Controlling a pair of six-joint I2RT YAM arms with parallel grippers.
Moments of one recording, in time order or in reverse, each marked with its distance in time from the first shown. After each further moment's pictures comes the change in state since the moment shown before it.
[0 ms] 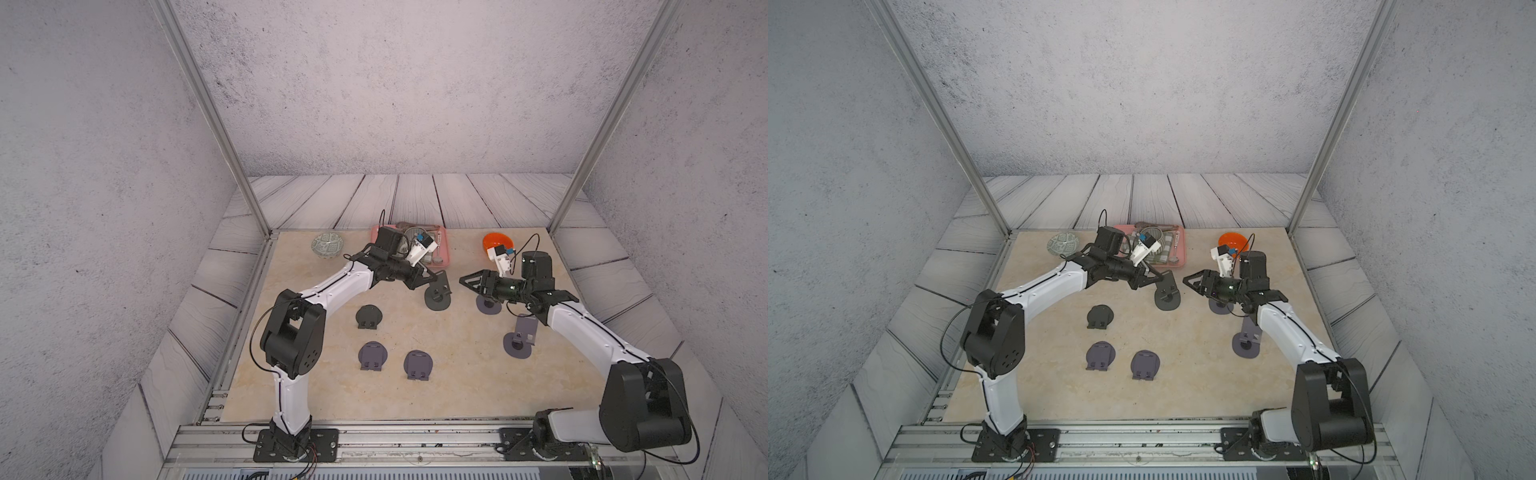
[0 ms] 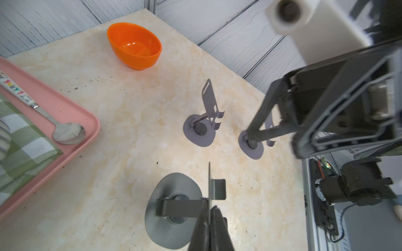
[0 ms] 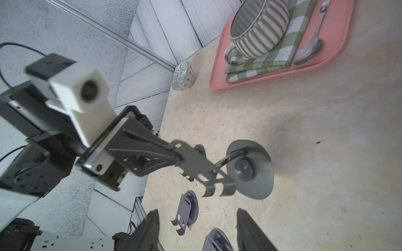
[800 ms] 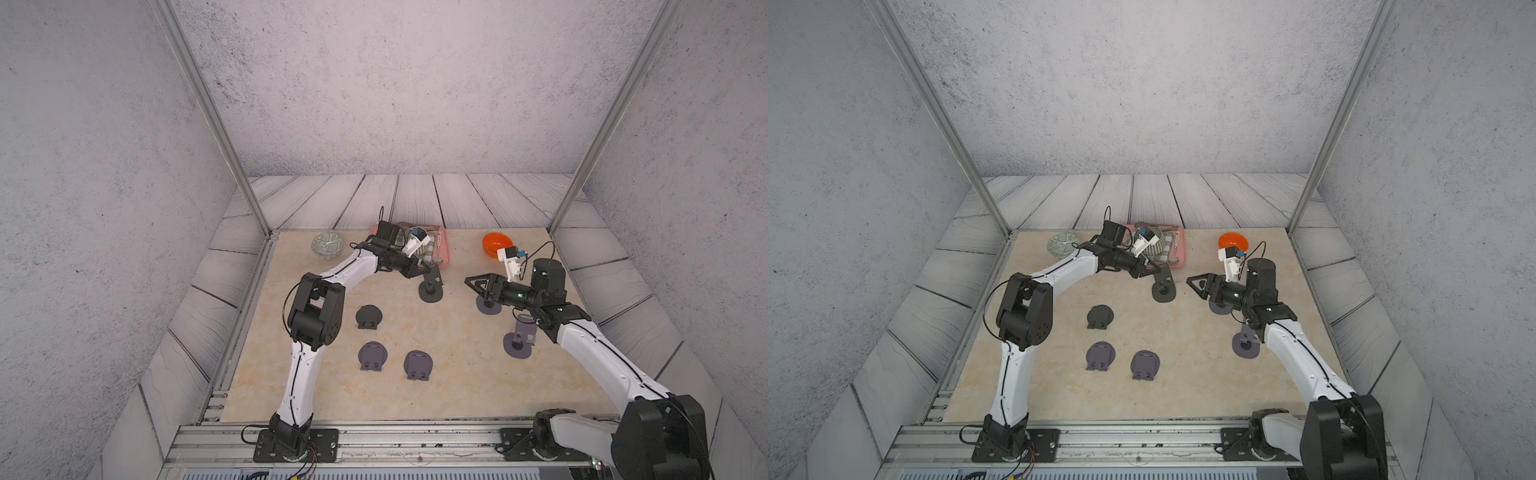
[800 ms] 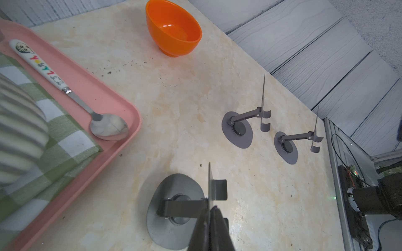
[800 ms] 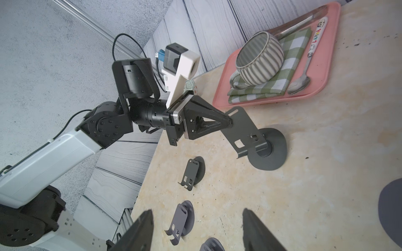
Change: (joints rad) left arm 0.085 0.280 0.294 -0.113 0.056 0.061; right arm 0.000 -0.159 -0.100 0.080 0.060 0.000
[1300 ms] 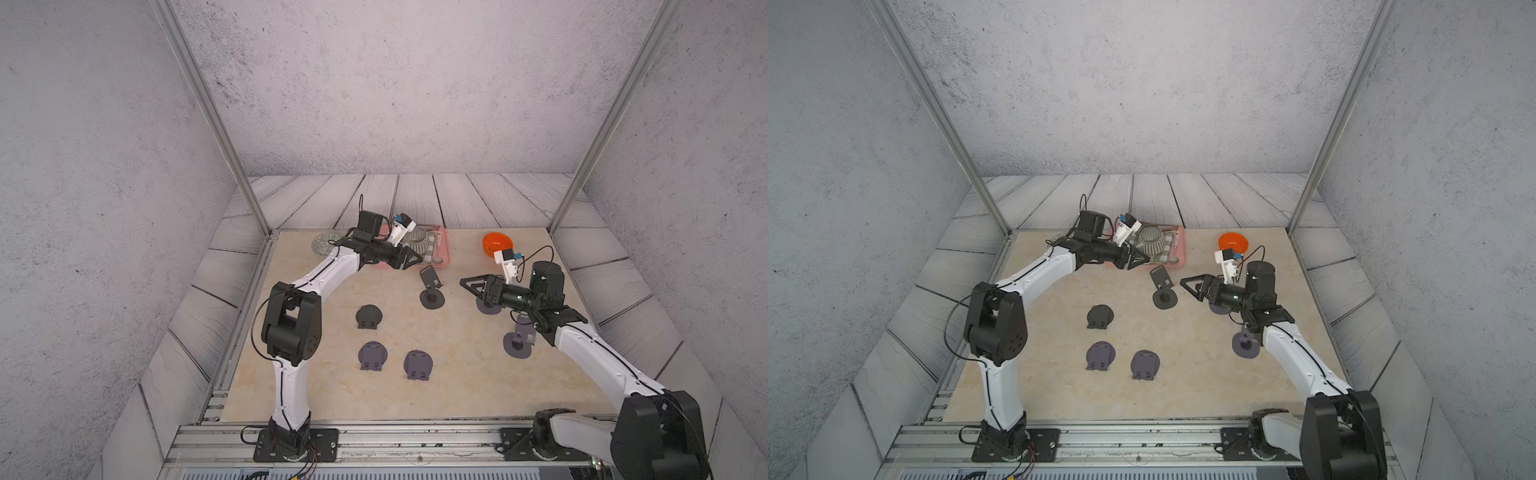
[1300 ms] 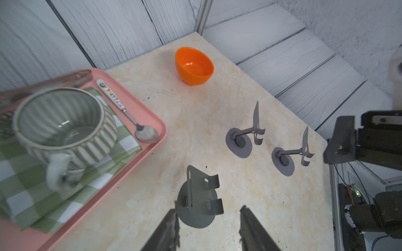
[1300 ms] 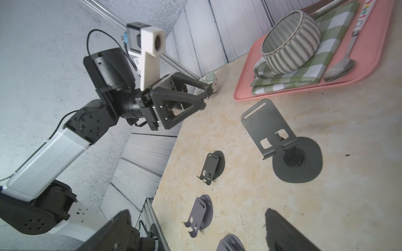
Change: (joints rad) left arm 0.069 -0.280 -0.159 0.030 -0.070 -0.080; right arm 0.000 0.003 -0.064 0.153 -0.126 0.114
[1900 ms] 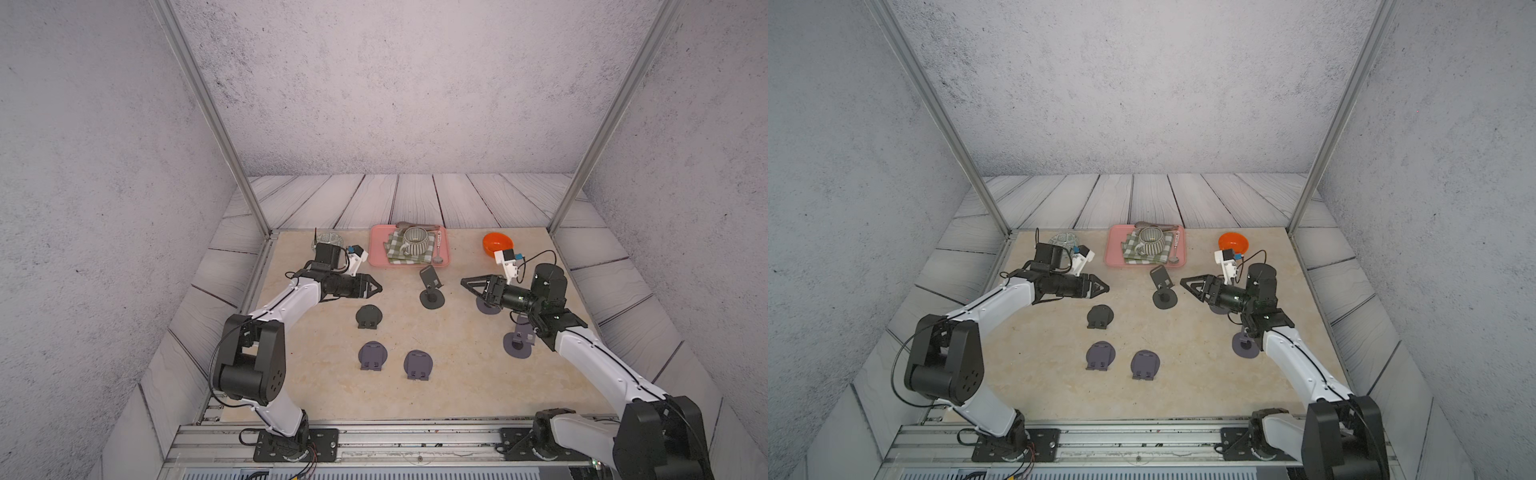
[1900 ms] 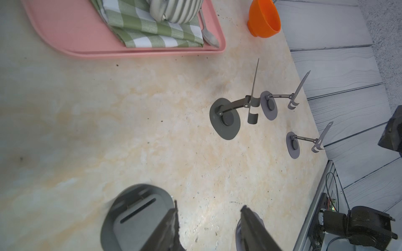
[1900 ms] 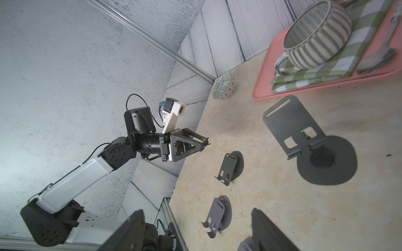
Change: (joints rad) left arm 0.183 -0.338 -0.538 -0.068 -0.086 -0.167; right arm 0.028 -0.031 -0.028 0.083 -0.040 0.108
